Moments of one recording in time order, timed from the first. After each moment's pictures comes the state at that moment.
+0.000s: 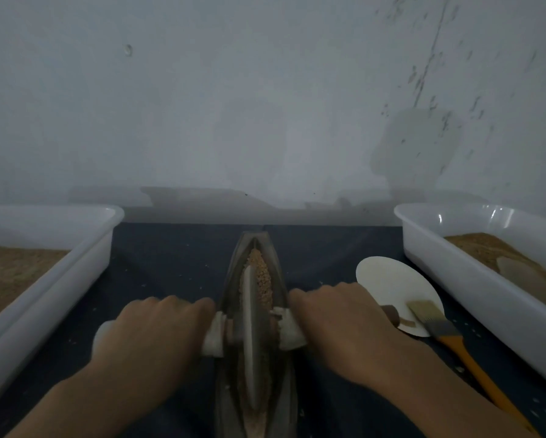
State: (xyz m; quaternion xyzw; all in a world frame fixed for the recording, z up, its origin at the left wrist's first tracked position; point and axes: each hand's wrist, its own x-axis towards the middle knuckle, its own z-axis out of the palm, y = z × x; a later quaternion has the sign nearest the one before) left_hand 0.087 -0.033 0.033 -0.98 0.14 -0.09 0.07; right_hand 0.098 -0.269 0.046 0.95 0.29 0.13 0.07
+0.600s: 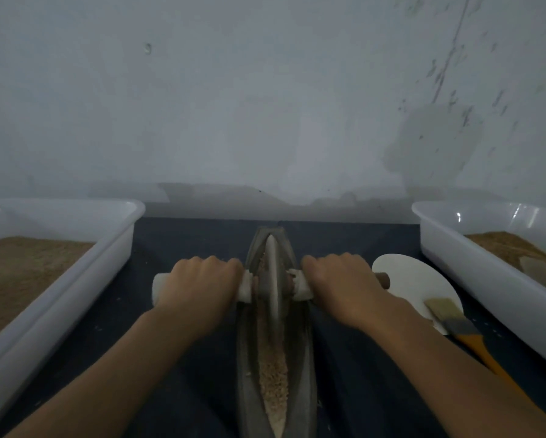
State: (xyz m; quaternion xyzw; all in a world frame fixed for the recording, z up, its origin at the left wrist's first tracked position) left_hand 0.131 -0.045 0.034 -0.98 0.12 -0.16 0.07; right_hand 0.152 -0.268 0.033 0.94 0.26 0.18 0.09
